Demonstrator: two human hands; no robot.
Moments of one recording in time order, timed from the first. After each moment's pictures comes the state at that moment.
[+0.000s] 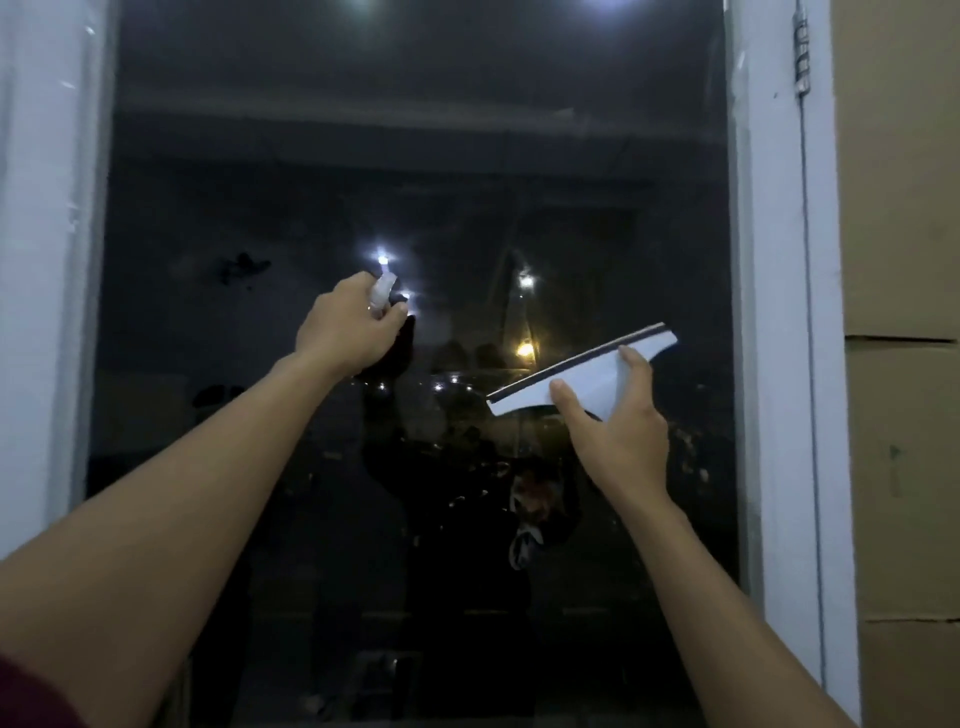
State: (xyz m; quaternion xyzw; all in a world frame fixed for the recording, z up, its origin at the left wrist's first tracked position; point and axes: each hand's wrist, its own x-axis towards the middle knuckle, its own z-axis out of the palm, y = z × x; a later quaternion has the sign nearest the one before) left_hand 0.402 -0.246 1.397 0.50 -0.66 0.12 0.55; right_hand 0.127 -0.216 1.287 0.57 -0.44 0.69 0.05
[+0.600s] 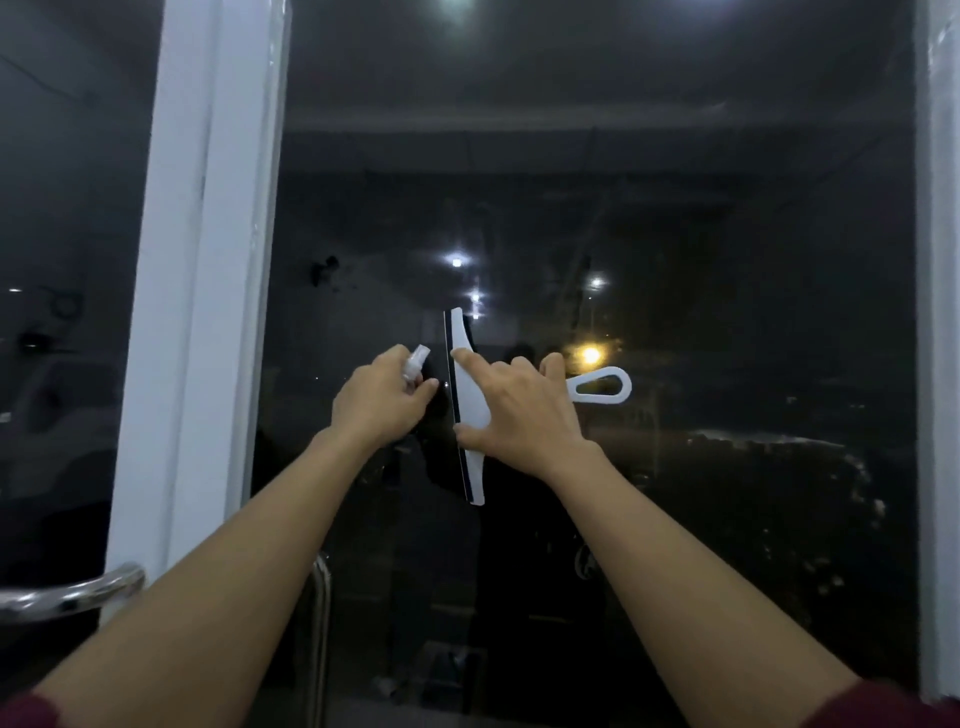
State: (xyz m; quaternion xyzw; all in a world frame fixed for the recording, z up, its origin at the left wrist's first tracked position) left_hand 0.516 -0.254 1.329 0.57 -0.63 0.12 0.51; right_hand 0.332 -0.251 1.326 0.74 -0.39 0.35 0.43
